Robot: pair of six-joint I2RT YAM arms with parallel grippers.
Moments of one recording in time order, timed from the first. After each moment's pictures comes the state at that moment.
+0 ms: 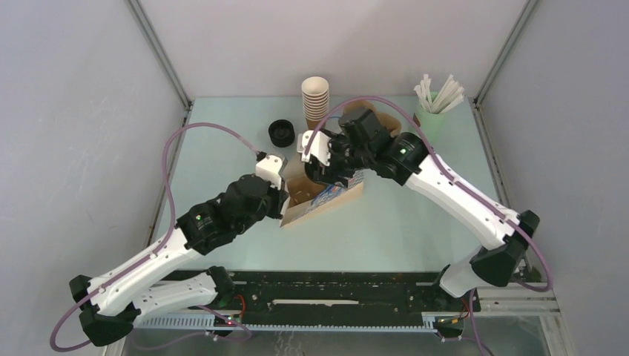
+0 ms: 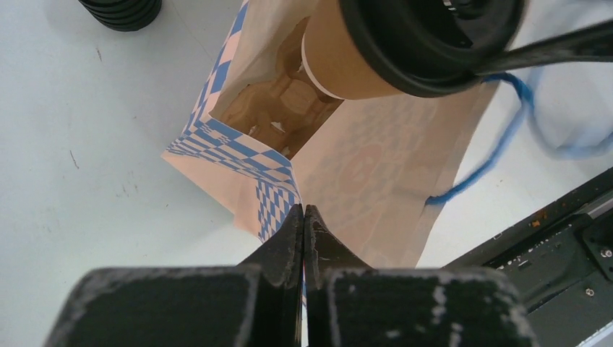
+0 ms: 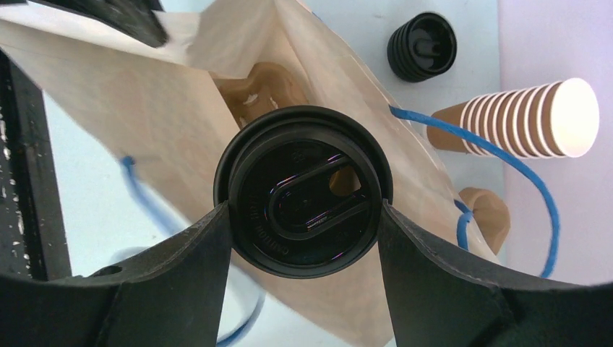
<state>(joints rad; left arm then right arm) -0.93 0.85 0.96 -0.62 -0.36 -0.30 0.85 1.50 1.68 -0.83 -0.21 -0.68</state>
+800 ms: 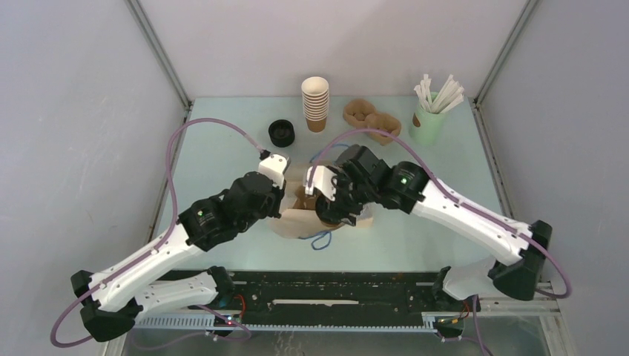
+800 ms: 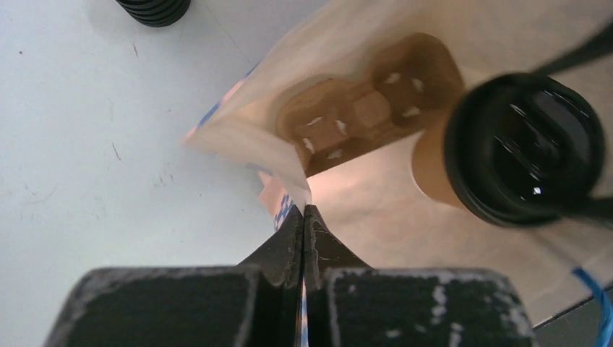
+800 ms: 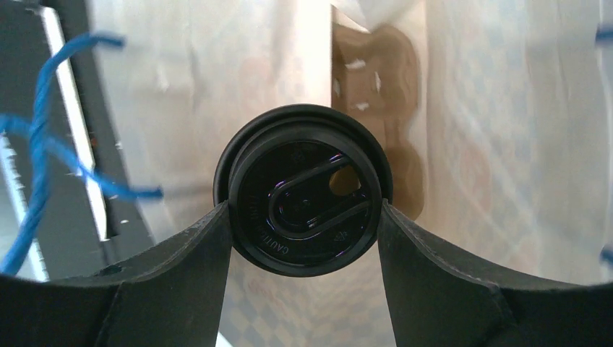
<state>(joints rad) -0.94 0.90 1.02 -0.70 -0.42 -0.25 0.96 1.42 1.44 -0.88 -0.17 -0.52</state>
